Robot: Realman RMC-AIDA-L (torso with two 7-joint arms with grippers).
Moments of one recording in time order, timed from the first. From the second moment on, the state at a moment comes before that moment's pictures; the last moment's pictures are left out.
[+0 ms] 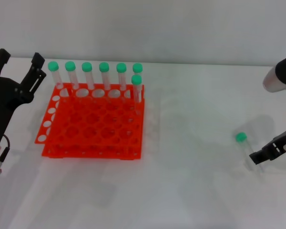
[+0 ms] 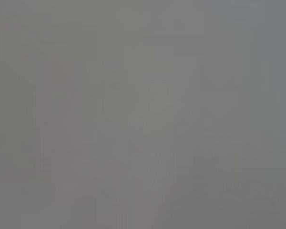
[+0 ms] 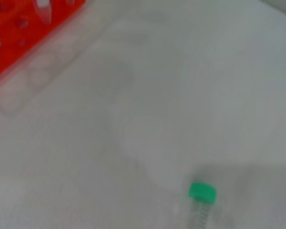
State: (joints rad) left arm -0.43 -2.09 1.19 0.05 0.35 1.56 -0.45; right arm 0.52 2.02 -1.56 -1.46 0.44 1.40 -0.29
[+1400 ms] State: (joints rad) left arm -0.41 -2.09 1.19 0.05 0.36 1.54 -0.45; right arm 0.63 2.02 -1.70 -1.28 0.44 1.36 -0.18
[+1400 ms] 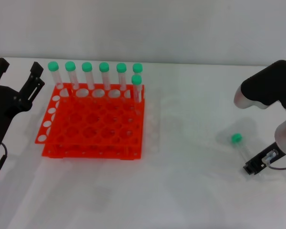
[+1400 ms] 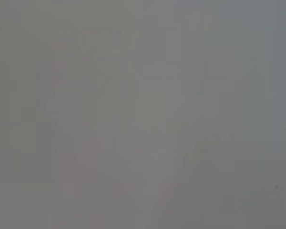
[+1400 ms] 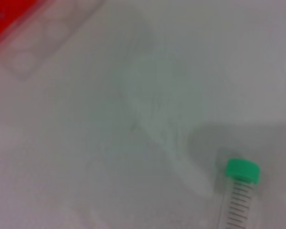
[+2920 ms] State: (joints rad) left arm -0.54 -2.08 1.19 0.29 0.97 1.25 -0.94; right arm 0.46 2.02 -1.58 -1.41 0.68 0.88 -0.49
